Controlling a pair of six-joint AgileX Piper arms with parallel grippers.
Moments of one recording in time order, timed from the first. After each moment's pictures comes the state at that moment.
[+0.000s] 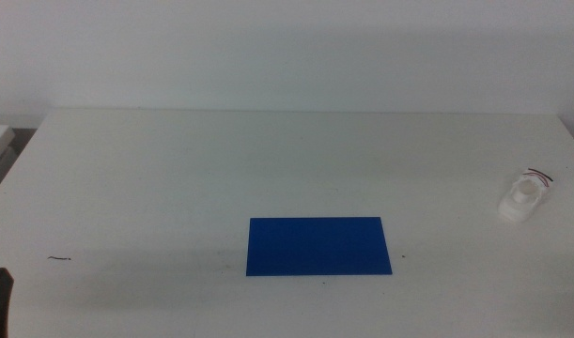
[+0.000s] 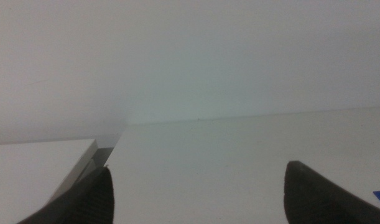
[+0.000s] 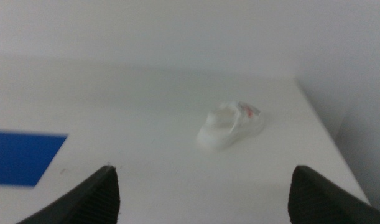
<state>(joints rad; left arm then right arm) 0.00 0.00 0.00 0.10 0.13 -0.05 -0.02 0.00 -0.04 0.14 0.32 -0.21</state>
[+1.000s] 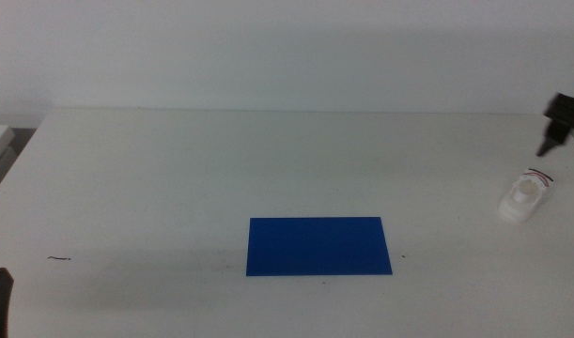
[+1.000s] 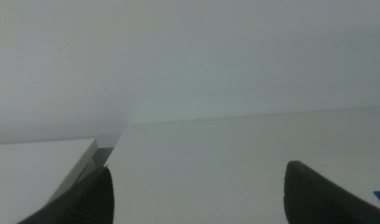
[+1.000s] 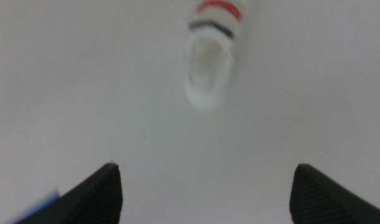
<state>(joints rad) 0.00 0.00 0.00 0.10 0.13 -0.05 -0.02 1.54 -1.23 -0.01 0.94 0.55</state>
